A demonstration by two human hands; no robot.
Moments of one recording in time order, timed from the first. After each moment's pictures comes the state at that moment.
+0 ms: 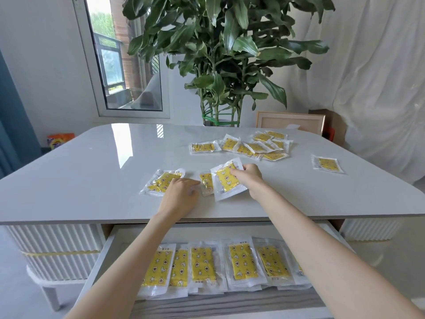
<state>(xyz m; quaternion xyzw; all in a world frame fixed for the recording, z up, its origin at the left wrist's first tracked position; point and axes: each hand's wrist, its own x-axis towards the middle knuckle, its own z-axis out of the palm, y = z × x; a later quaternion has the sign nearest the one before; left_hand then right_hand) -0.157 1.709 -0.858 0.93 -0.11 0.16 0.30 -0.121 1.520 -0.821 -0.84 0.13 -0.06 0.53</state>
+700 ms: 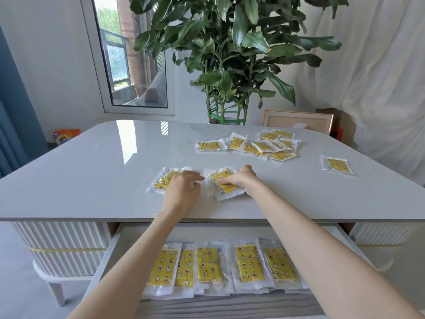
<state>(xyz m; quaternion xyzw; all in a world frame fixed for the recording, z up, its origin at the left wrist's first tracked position) -0.151 1.715 -0.857 0.90 -0.07 0.21 0.39 -0.103 1.546 -0.820 -0.87 0.16 0.05 0.46</state>
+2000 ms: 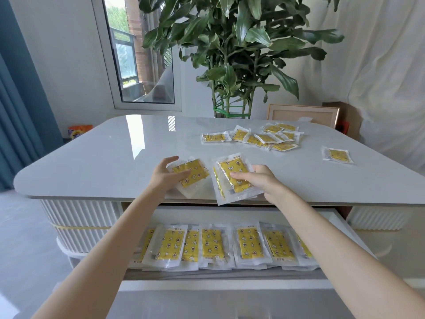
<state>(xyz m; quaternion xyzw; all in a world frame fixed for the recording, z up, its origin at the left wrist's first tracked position) -0.187 1.755 -0.831 0.73 0.07 0.05 0.68 -0.183 1.515 -0.825 -0.80 0.02 0.04 0.60</state>
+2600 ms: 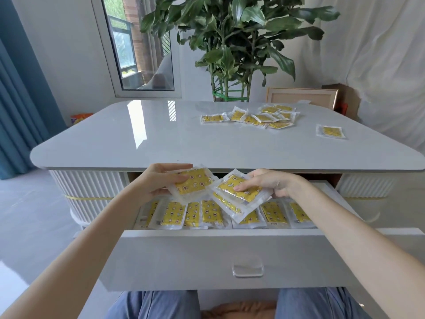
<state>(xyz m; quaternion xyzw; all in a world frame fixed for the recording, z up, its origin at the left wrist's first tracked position) -0.276 1.775 -0.847 0.74 -0.02 -0.13 0.66 -0.254 1.488 -0.847 -0.81 -0.02 0.29 0.51</state>
